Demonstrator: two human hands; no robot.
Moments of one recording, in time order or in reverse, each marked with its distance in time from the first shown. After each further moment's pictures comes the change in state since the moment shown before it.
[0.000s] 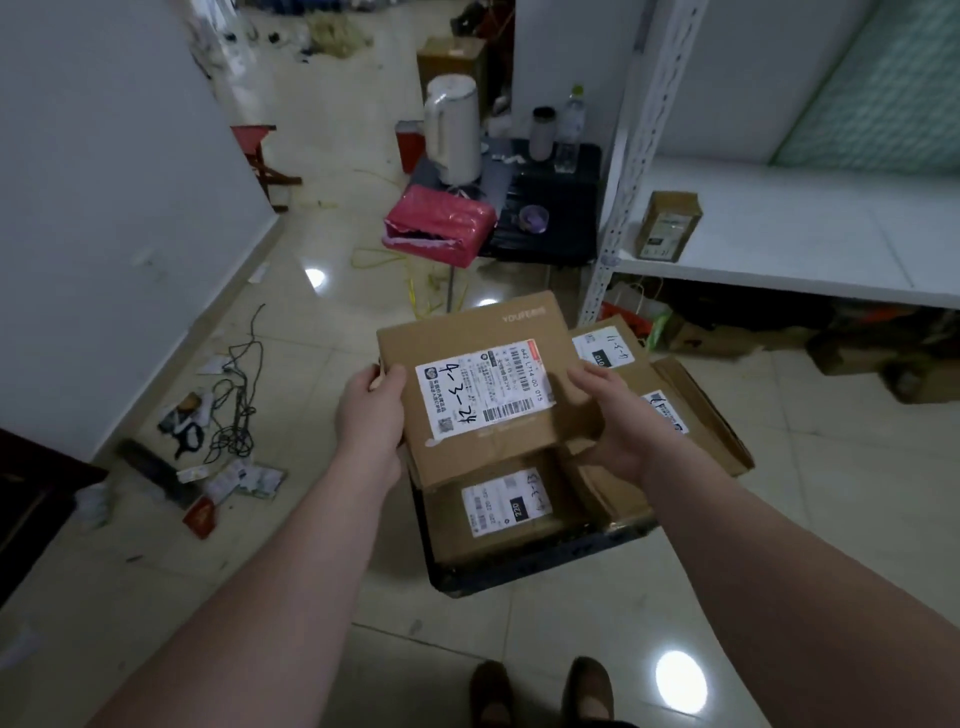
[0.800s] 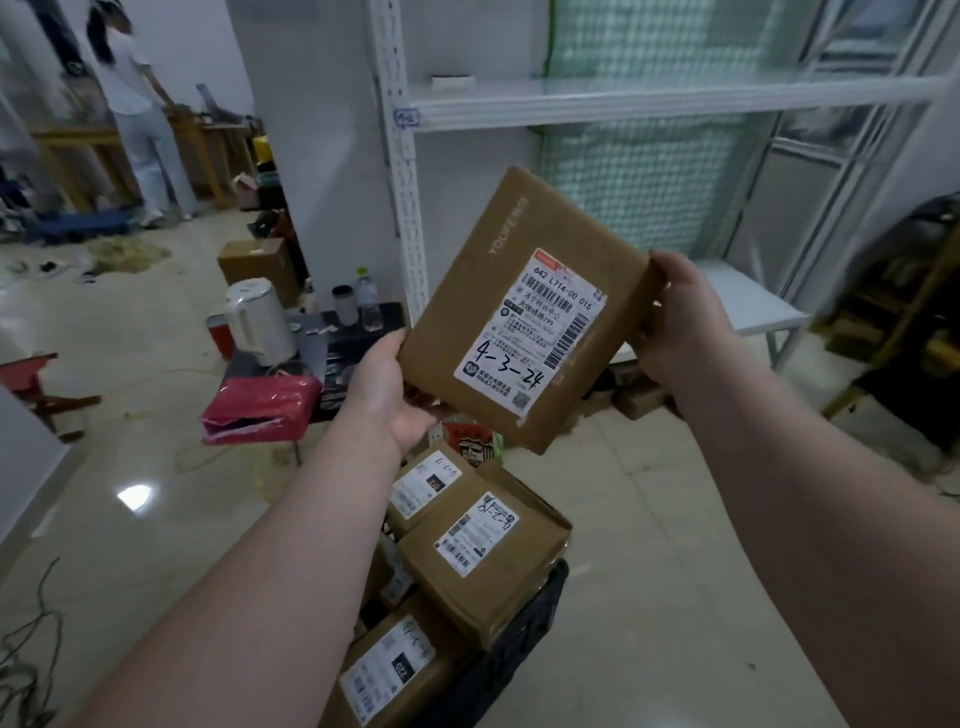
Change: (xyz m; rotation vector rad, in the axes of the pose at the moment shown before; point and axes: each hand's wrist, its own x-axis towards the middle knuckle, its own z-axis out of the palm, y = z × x) left_hand -0.118 0.138 0.188 -0.292 -0.791 -0.130; right_hand -0.172 -0.177 -0.140 0.513 0.500 -0.709
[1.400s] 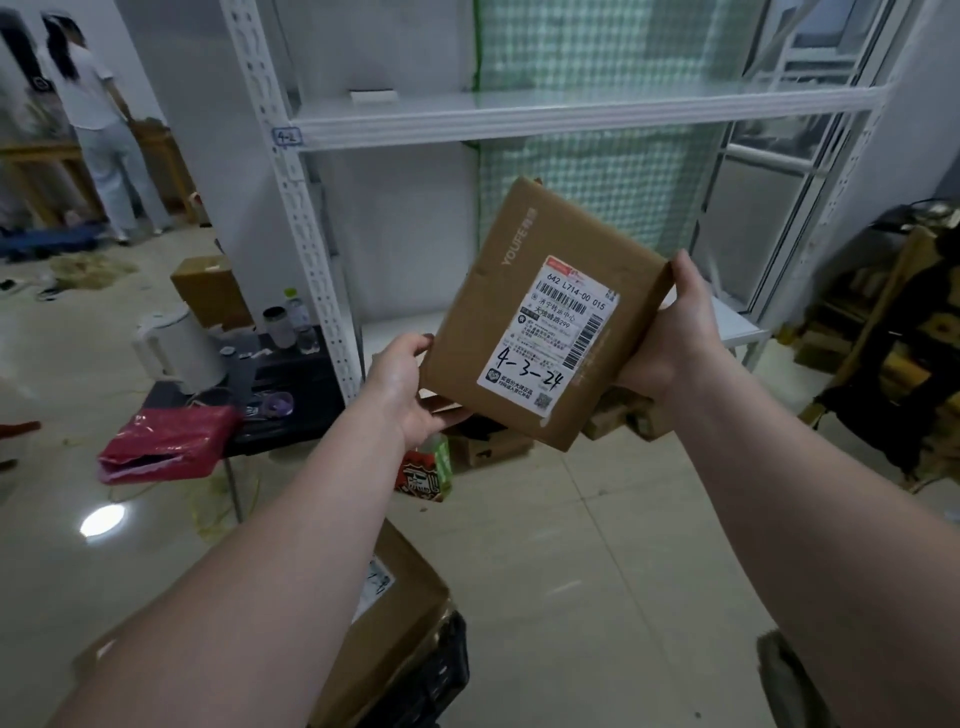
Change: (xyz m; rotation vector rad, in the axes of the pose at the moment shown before) left_hand 0.075 -0.094 0.182 0.217 -0.011 -0.048; right_hand 0.134 -0.084 -0.140 0.196 -0.175 0.226
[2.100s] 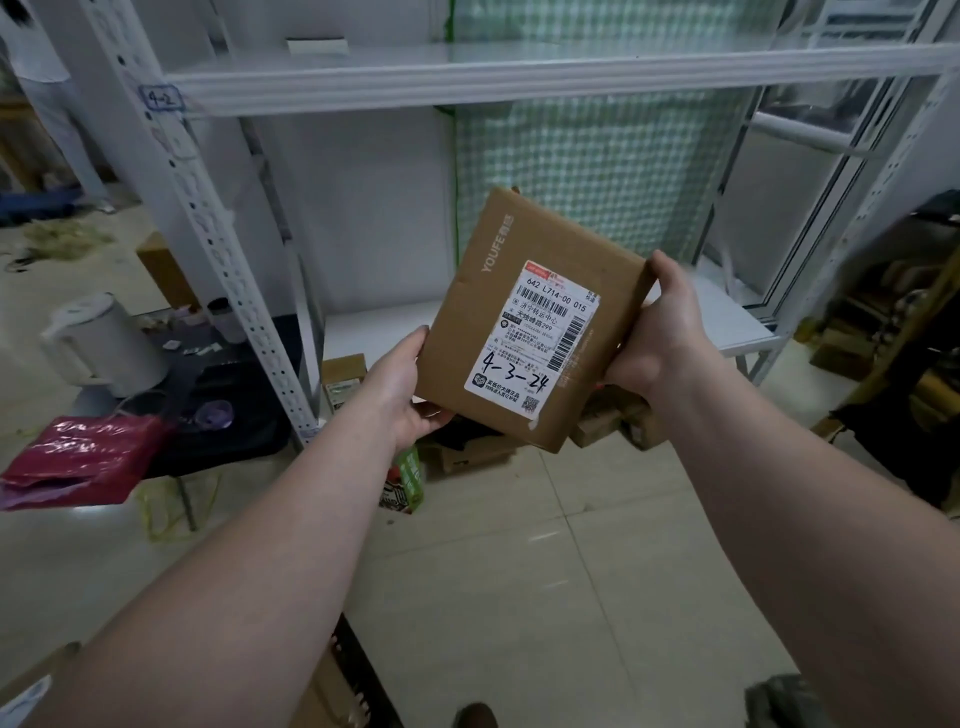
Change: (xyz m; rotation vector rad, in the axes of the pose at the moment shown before) left_hand 0.160 -0.011 0.105 0.105 0.096 -0.039; right_hand 0.190 -0.073 -0.059 -0.062 0.113 0.056
